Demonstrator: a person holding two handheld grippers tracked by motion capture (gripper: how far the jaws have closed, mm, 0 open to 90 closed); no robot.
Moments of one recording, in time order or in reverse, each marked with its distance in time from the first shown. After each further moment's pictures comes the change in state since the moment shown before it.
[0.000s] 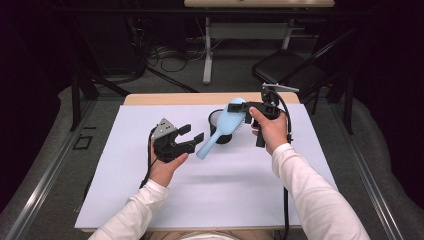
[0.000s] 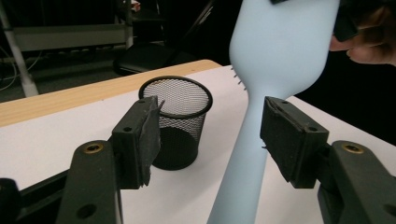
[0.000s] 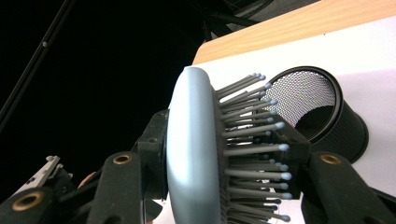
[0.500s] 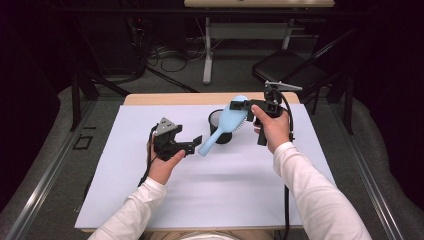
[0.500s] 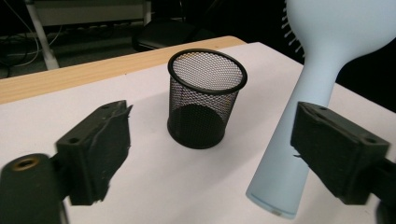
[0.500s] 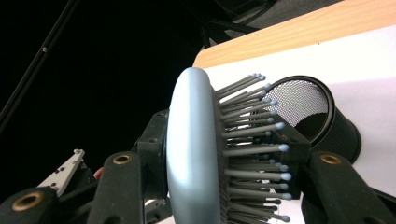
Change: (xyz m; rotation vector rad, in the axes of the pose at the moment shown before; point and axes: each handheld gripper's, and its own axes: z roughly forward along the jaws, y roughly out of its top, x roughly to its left) left arm 0.015 -0.006 0.011 0.085 0.067 0.003; right arm 0.002 0.005 -0.006 -0.027 -0.008 -0.003
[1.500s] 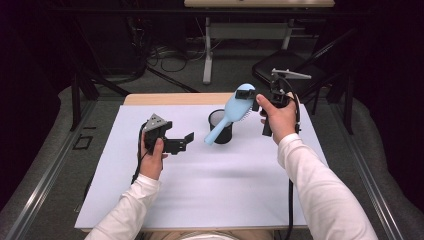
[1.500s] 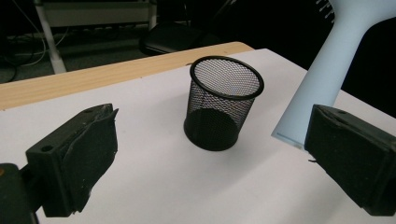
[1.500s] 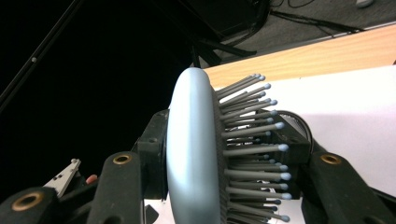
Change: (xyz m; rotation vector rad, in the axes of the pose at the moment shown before) left arm 0.022 0.006 -0.015 -0.013 0.021 -0.023; right arm 0.017 0.023 -0.018 -0.070 -0.056 -0.066
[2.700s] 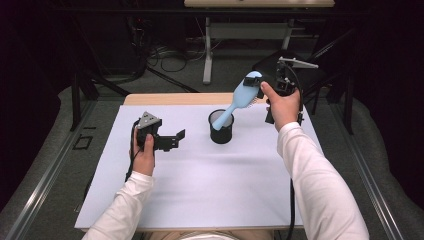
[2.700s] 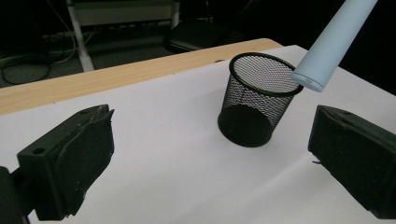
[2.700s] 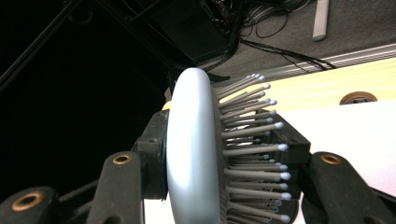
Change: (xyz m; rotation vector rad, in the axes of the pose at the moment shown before) left arm 0.020 -0.001 -0.005 0.010 0.088 0.015; right arm -0.005 0.030 -0.002 -0.094 -0.109 -0.010
